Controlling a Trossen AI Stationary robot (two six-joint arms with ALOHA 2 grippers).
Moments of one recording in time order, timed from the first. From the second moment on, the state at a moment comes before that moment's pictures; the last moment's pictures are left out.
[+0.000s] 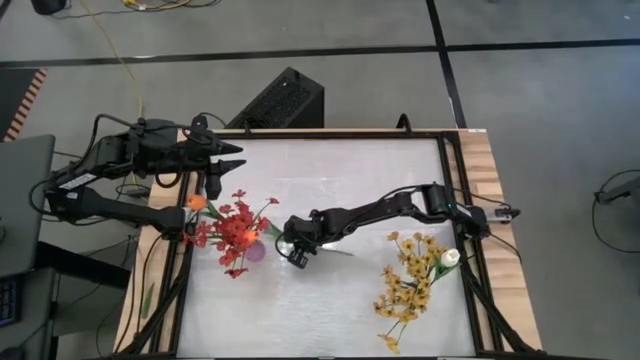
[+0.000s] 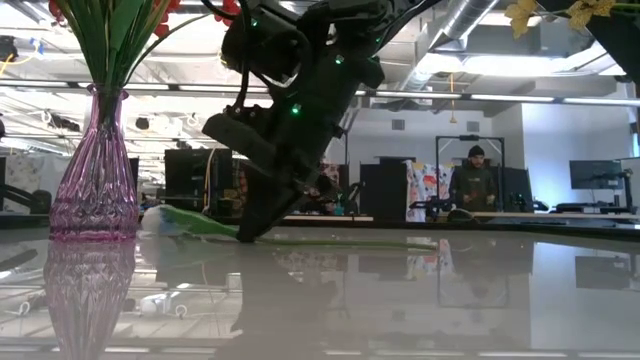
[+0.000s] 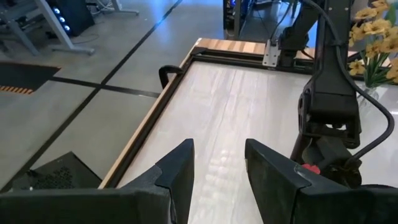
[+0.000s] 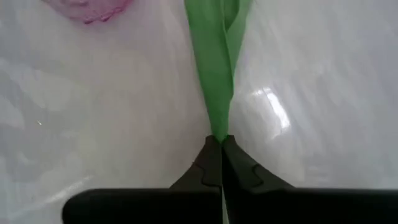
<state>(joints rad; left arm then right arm) 0.15 0.93 1.41 -0.88 -0.21 -0.01 0.12 2.30 1.71 -0.53 0.08 0.54</state>
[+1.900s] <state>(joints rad) 0.15 1.08 1.41 -0.82 -0.30 -0.05 1.28 1.67 1.66 -1.36 1.57 1.61</state>
